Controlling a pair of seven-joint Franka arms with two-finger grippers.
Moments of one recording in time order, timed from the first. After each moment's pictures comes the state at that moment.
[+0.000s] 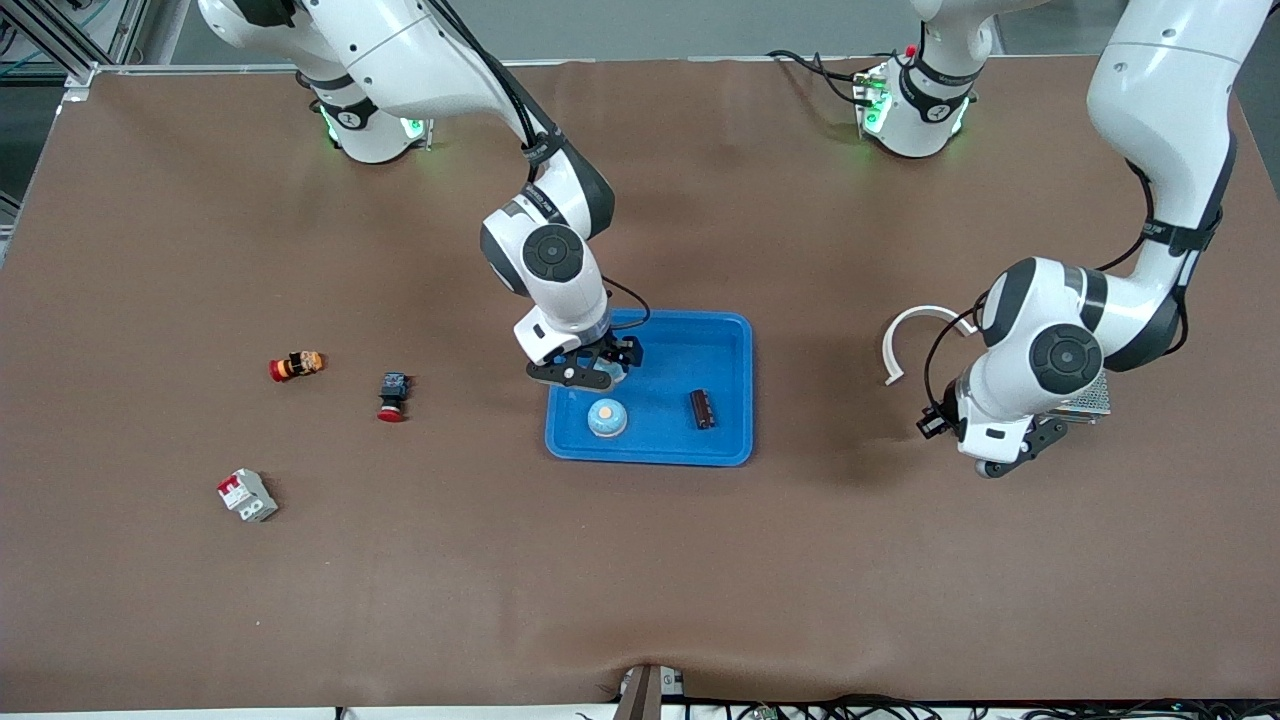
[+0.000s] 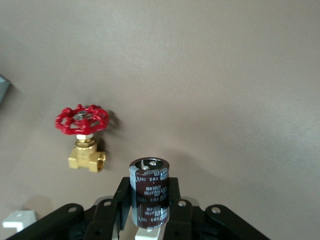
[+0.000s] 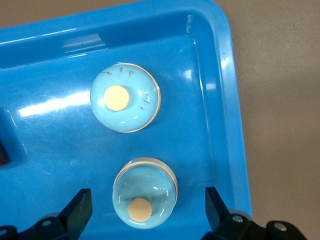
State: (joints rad) left arm 0.22 0.54 -0.40 -1.86 0.32 2.25 -0.88; right arm 0.71 0.62 0.00 -1.75 0.04 2.44 0.89
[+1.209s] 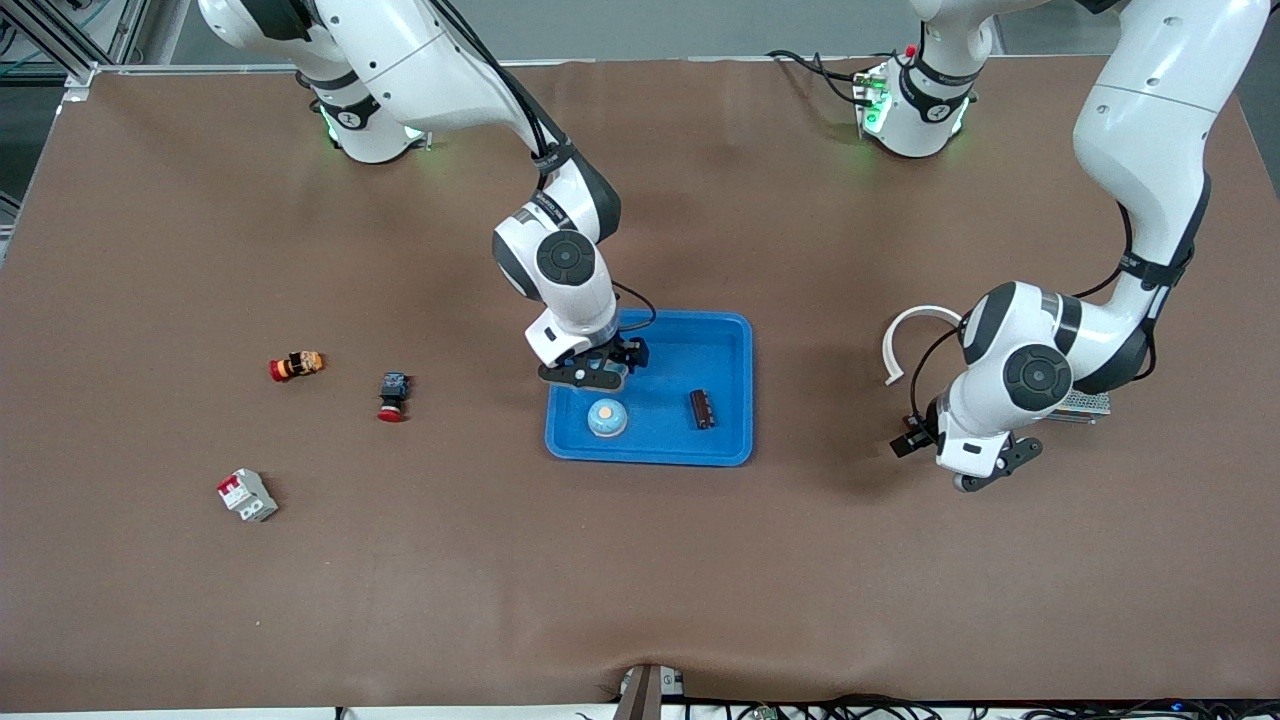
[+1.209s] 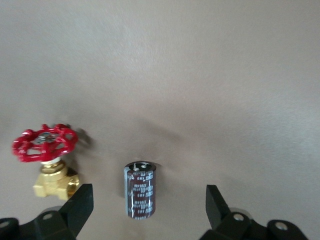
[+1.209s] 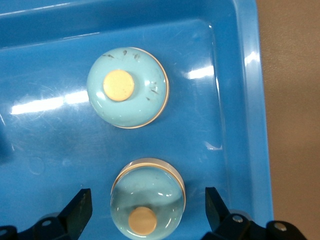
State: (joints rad) left arm 0.22 0.60 -0.42 -1.80 0.37 2.26 -0.88; right arm 0.73 0.67 0.00 -1.74 0.02 2.48 0.89
